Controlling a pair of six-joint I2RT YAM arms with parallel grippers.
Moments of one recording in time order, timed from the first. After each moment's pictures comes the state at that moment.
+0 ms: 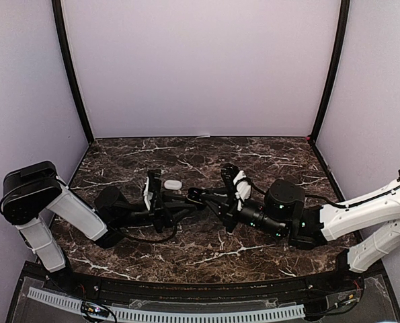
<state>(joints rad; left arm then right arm) -0.90 1.70 0.44 1.50 0.55 -0.35 1.24 1.35 0.64 0.66 0.20 0.02</state>
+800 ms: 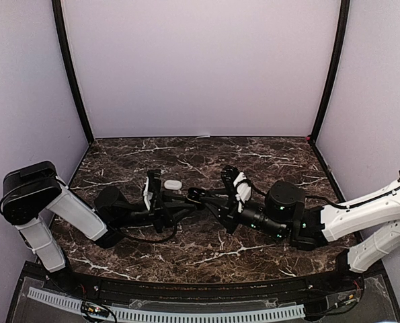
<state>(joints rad) -0.90 1.70 0.44 1.50 0.55 -0.35 1.25 1.34 0.63 0.65 0.20 0.01</state>
